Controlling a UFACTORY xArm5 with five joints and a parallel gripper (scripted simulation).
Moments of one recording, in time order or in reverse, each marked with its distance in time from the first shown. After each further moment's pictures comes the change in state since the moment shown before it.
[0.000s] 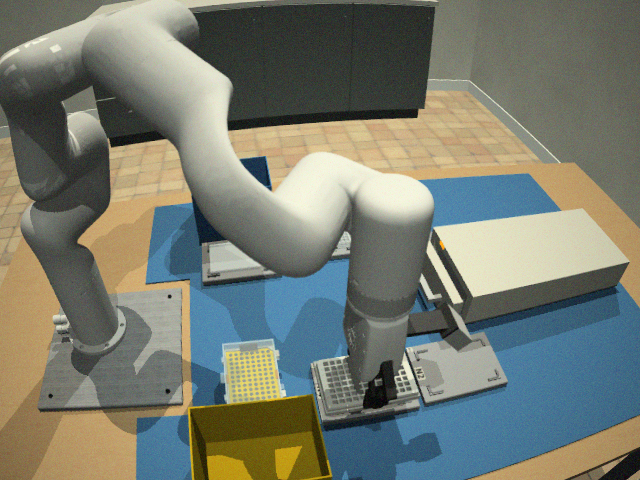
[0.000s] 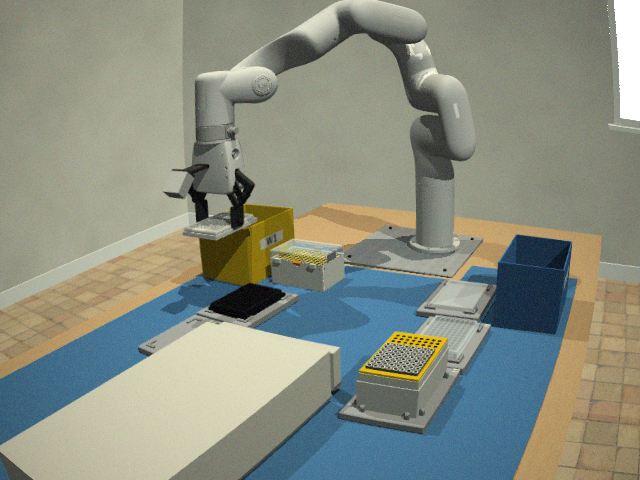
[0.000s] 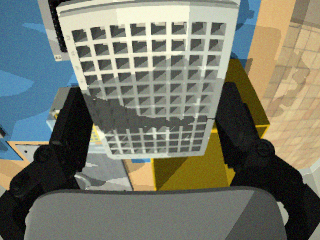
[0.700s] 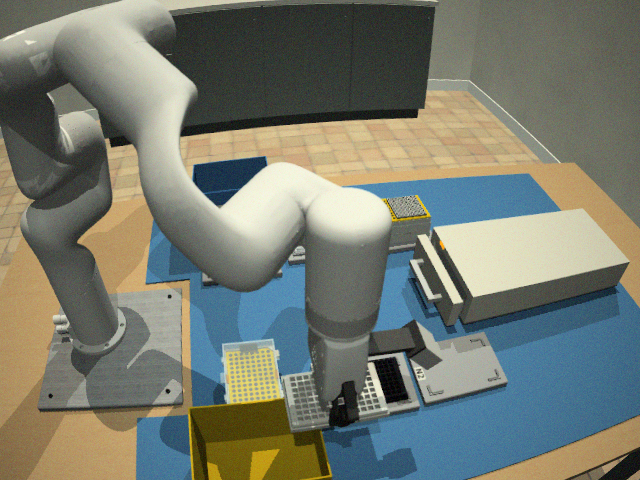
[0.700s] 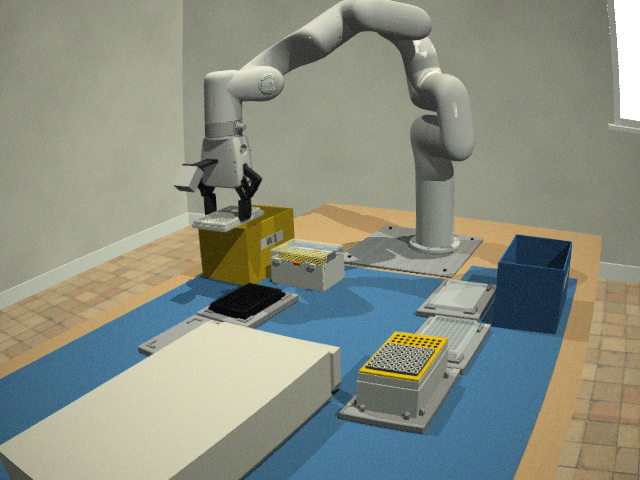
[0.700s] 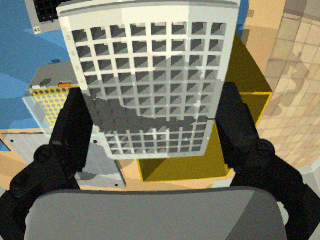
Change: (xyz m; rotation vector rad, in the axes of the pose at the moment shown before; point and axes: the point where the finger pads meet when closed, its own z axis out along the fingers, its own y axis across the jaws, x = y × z) arm -0.048 0.017 0.001 0.000 -0.001 0.000
